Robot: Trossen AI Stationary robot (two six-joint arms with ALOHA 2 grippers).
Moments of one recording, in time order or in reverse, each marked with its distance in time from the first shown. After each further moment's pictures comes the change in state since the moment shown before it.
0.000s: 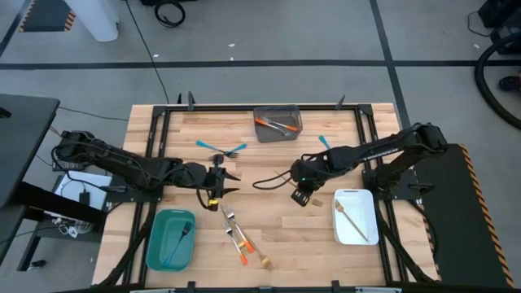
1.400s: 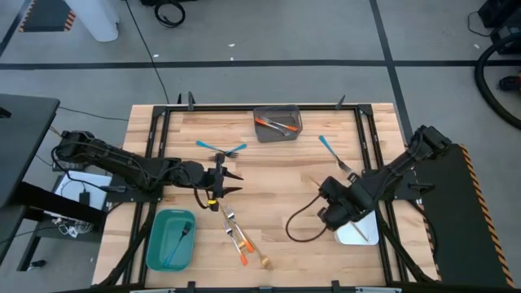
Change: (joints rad) left arm 0.003 0.000 0.000 0.111 0.001 0.098; right arm 0.479 0.000 0.147 -0.608 0.341 0.596
